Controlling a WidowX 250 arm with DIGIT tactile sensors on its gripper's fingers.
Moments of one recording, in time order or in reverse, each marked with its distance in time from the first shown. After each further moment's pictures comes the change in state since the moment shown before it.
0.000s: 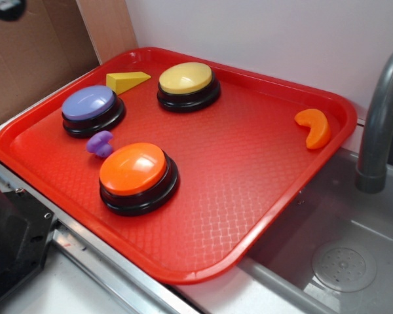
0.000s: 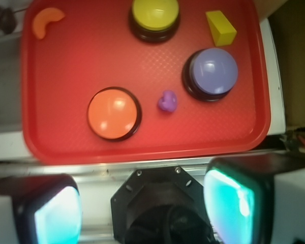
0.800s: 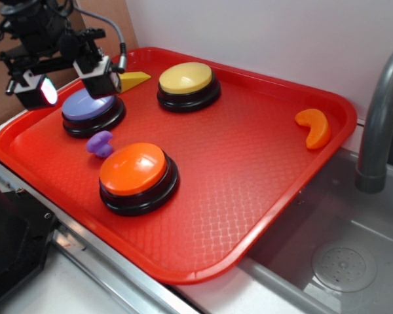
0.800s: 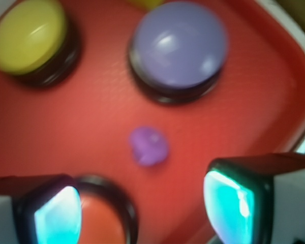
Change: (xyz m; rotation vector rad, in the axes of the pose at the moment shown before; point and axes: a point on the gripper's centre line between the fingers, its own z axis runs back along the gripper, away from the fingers) arm 0.040 0.028 -0.127 -0.002 -0.113 0.679
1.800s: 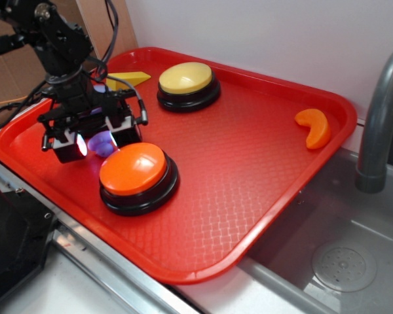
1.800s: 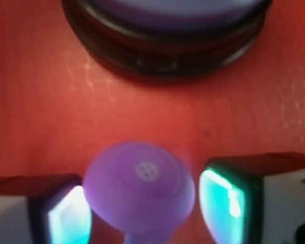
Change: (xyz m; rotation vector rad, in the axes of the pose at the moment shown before) arm 0.004 0.006 -0.072 -0.002 0.035 0.156
